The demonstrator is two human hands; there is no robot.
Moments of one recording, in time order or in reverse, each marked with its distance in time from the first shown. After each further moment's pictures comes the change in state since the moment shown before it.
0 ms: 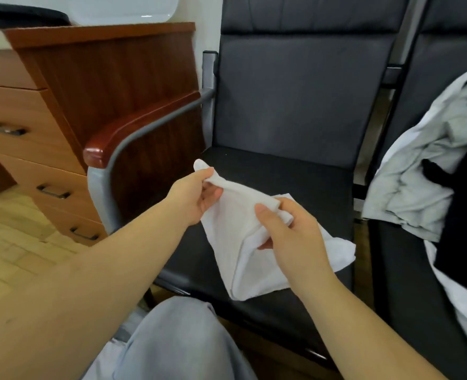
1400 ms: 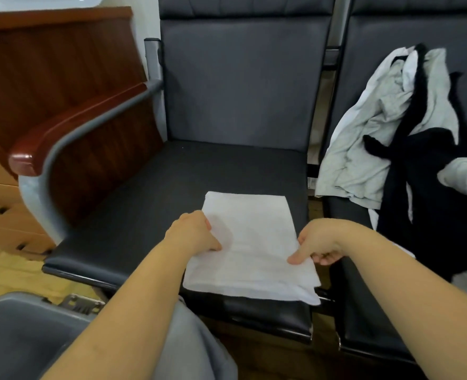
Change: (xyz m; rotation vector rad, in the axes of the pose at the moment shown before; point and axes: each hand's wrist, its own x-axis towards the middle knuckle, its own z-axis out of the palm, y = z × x) left_hand -0.014 -0.076 0.024 1.646 -0.193 0.145; right_hand 0.062 0.068 -0.126 -0.756 -0.489 0.736
